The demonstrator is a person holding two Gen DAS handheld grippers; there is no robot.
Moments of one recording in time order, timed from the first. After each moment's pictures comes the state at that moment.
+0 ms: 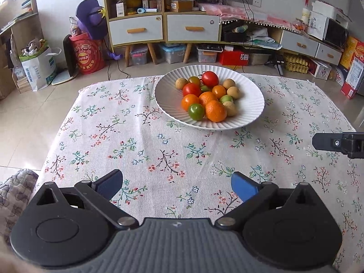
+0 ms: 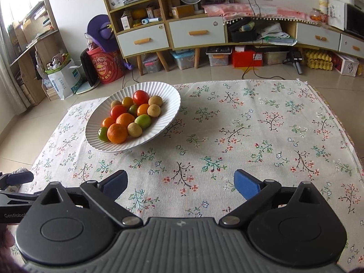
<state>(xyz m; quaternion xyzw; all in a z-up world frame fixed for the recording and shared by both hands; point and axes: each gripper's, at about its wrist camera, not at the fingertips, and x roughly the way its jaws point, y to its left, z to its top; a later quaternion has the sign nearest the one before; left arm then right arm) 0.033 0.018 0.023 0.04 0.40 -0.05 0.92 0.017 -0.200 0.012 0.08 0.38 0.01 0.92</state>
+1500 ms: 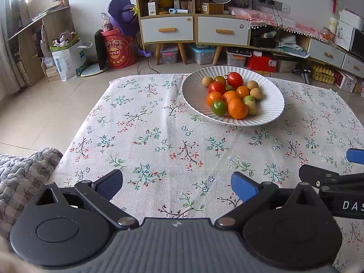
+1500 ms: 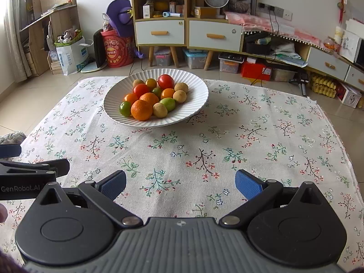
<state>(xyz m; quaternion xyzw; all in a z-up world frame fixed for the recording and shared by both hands) 0.012 0.016 0.030 0.02 0.39 0.03 0.92 0.001 -0.147 0.006 -0.01 0.38 0.01 0.93</state>
